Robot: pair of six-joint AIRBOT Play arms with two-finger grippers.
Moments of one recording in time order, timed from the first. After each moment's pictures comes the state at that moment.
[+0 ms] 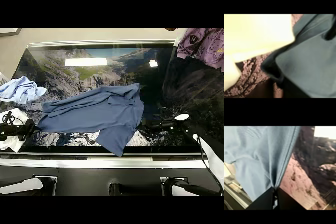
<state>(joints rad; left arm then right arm) 0.69 -1.44 0.82 0.96 -1.07 -1.25 -0.05 -1.39 0.69 -0.52 1.05 1.05</state>
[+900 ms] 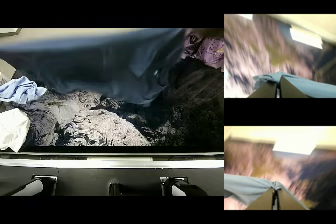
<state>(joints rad) 0.44 -1.22 1.86 0.98 -1.17 -1.51 -0.05 -1.18 2.02 -1.06 1.18 1.40</state>
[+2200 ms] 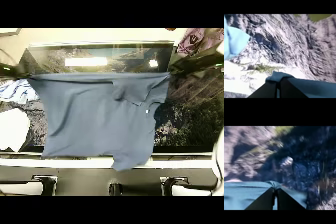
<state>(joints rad) 0.20 -1.57 1.76 1.39 -1.17 -1.53 -0.05 -1.53 1.87 -1.31 1.42 1.77</state>
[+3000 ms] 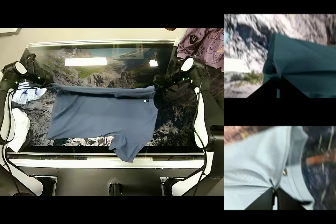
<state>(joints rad) 0.14 -1.95 1.93 1.42 -1.21 -1.52 -0.05 -1.84 1.84 -1.26 1.34 1.74</state>
